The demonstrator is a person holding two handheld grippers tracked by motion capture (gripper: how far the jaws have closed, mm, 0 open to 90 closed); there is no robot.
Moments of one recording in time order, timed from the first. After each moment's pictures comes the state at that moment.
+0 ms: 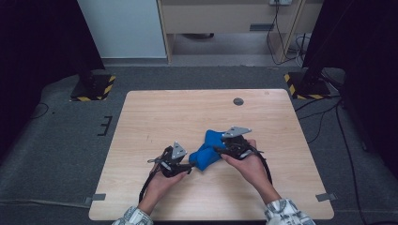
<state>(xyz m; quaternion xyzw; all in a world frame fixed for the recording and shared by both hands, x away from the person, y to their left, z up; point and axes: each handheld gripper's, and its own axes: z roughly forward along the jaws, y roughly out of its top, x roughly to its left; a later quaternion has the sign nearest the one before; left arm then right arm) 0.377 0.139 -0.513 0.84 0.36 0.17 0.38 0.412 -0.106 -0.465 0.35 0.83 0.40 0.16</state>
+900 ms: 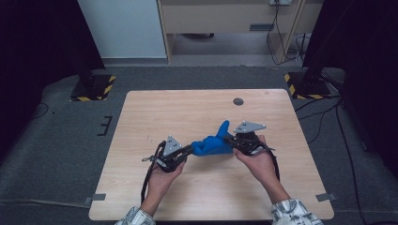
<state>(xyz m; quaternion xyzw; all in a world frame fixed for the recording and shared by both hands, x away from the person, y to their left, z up) 0.369 0.144 -0.469 0.77 0.36 0.21 0.48 0.409 -0.136 -0.439 0.34 0.81 0.44 0.17</state>
